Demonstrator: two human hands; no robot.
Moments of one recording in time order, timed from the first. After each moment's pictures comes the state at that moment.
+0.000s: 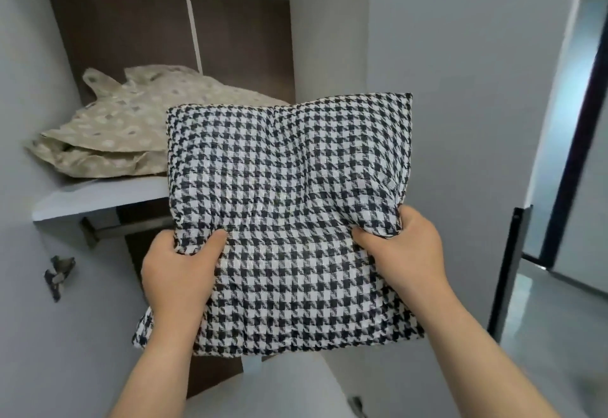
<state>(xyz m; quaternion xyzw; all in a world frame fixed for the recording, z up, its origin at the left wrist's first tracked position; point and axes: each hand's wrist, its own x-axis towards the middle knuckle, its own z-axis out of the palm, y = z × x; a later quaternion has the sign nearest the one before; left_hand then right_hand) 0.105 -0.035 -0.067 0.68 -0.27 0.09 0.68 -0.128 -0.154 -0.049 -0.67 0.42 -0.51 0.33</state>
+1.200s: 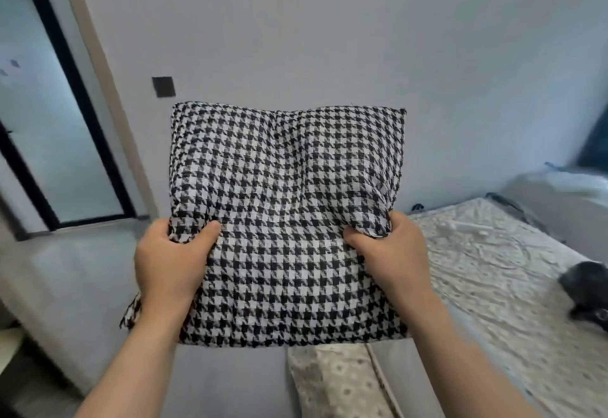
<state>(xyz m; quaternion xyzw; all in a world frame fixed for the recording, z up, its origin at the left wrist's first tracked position) -0.543 0.125 -0.136 0.38 -0.69 -0.36 0.50 -0.723 0.319 -0.142 -0.23 0.78 -0.58 0.02</state>
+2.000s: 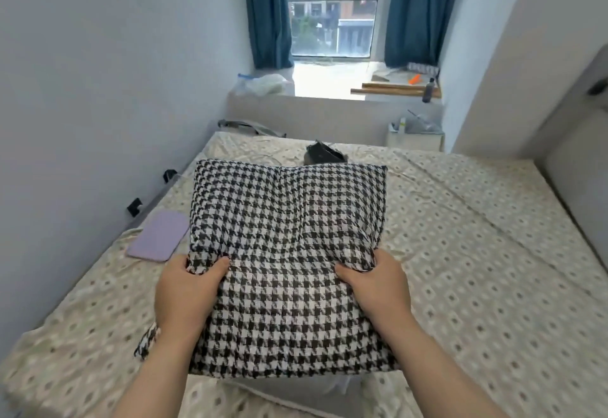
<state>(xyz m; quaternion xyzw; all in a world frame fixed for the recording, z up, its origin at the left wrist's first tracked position) -1.006 0.233 -0.303 0.08 -0.88 -0.47 0.08 -0.910 0.480 -0.309 0.31 0.80 -0.50 -0.11</state>
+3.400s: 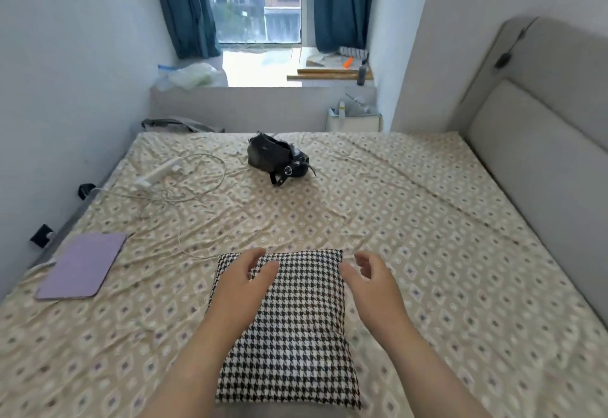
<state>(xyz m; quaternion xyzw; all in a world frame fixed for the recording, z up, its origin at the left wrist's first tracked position) -1.021 0.334 -0.354 -0.18 -0.85 -0.46 -0.19 -0.897 0.500 -0.358 0.39 0.73 -0.54 -0.12</state>
